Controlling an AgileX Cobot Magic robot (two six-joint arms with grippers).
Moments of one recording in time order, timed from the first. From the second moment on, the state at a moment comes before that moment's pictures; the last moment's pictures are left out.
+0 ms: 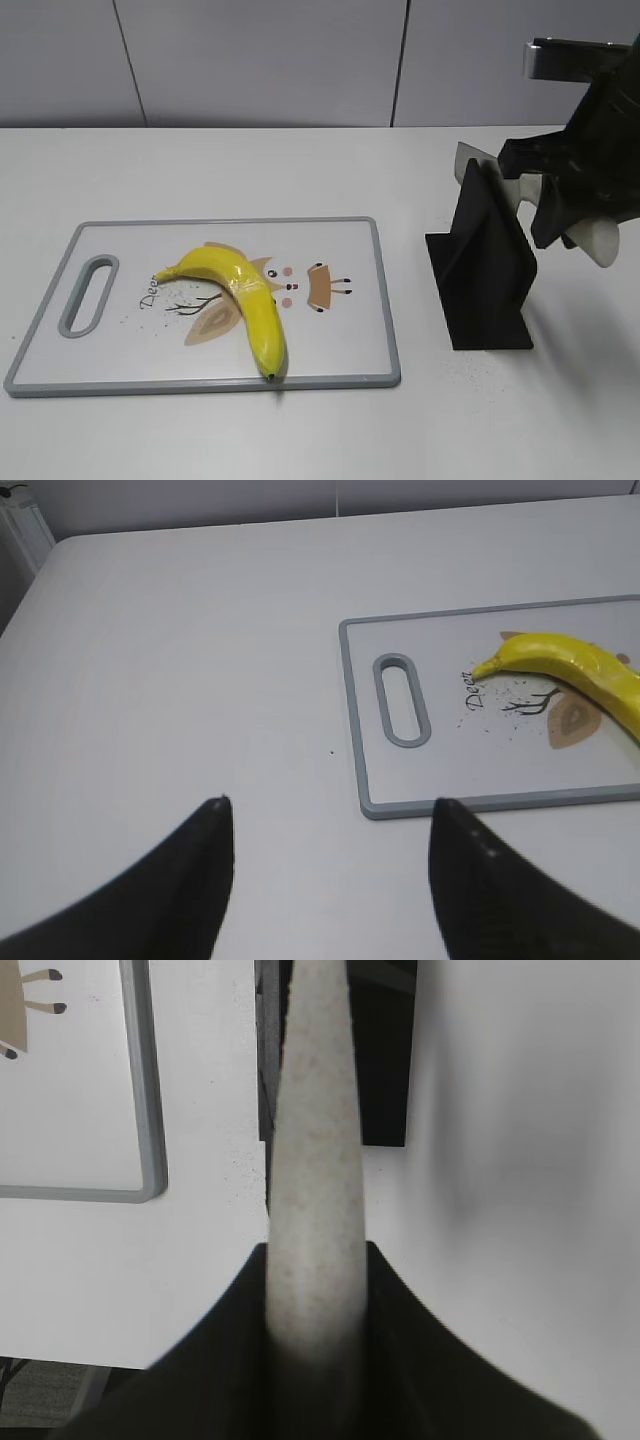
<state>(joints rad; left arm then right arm) 0.01 0.00 -0.50 -0.13 1.09 0.21 0.32 1.57 -1.17 0.11 1.09 0.31</state>
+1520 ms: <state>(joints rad) 0.01 0.00 -0.50 -0.13 1.10 0.21 0.32 0.75 -0.68 0.15 1.05 -0.18</state>
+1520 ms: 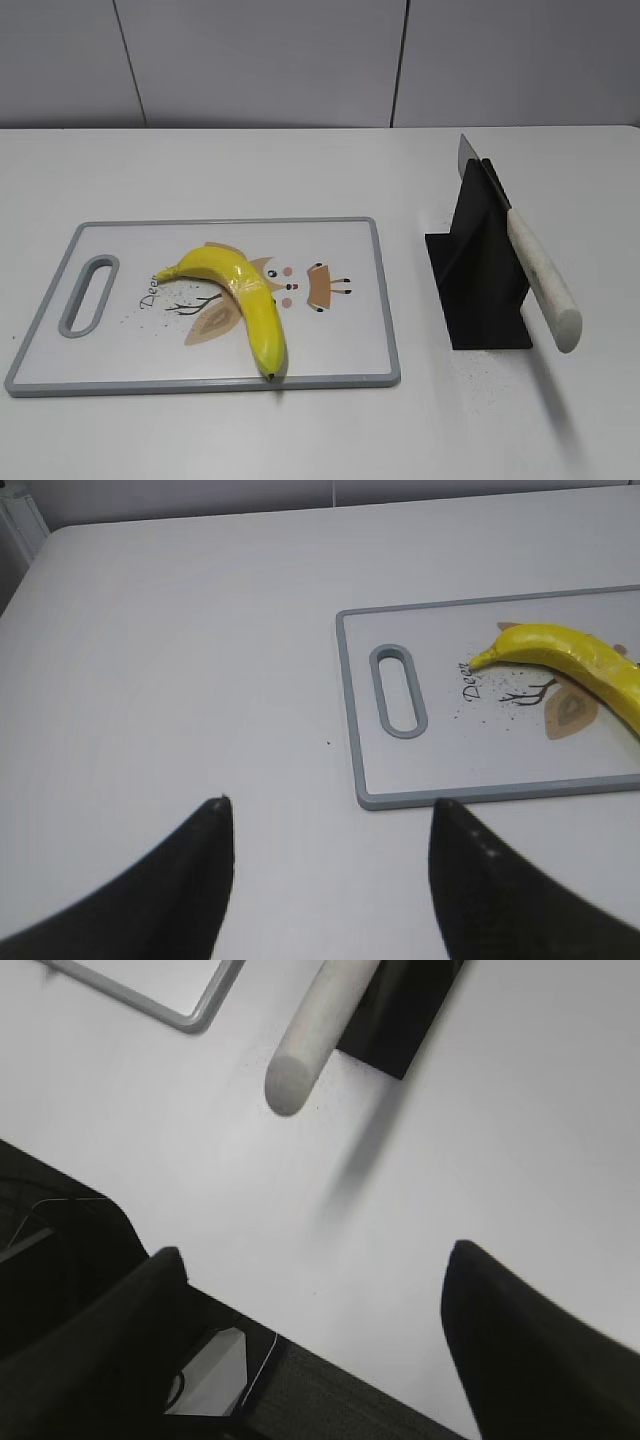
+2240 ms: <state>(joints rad) 0.01 0.00 -0.50 -0.14 1.10 0.21 0.32 0.19 -0.51 0.14 1.05 -0.19</state>
